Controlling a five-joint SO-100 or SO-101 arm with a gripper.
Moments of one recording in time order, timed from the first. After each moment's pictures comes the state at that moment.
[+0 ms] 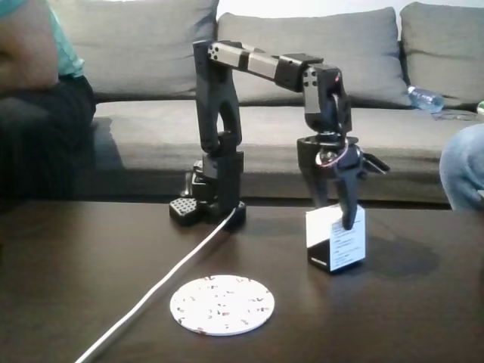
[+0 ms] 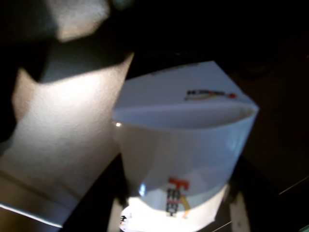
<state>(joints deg) -53.6 99.1 109.2 68.9 14.9</state>
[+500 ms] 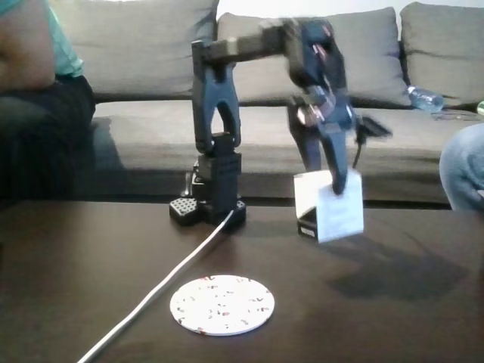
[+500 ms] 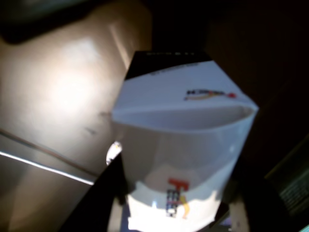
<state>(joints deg) -39.4 97.2 84.2 87.1 11.4</state>
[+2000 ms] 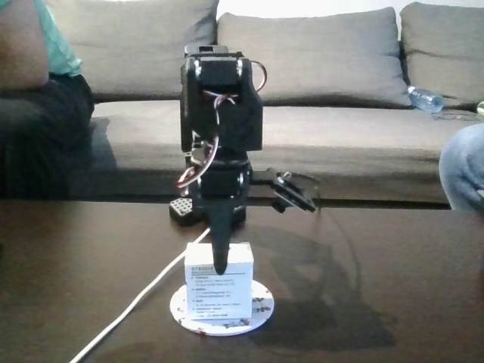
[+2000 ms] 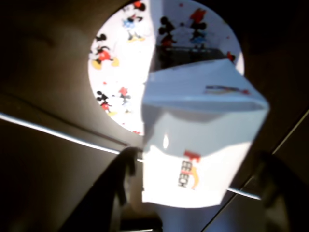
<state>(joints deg) -9.3 69.3 65.0 94.7 0.2</state>
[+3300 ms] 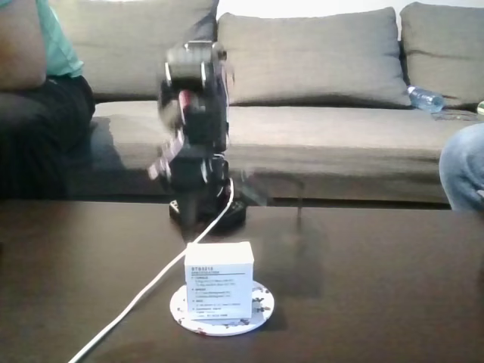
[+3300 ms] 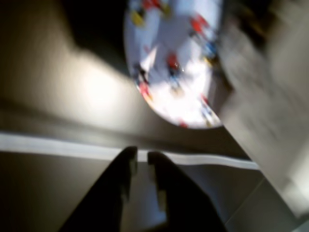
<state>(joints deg) -3.5 116.5 135.0 55.1 -5.6</state>
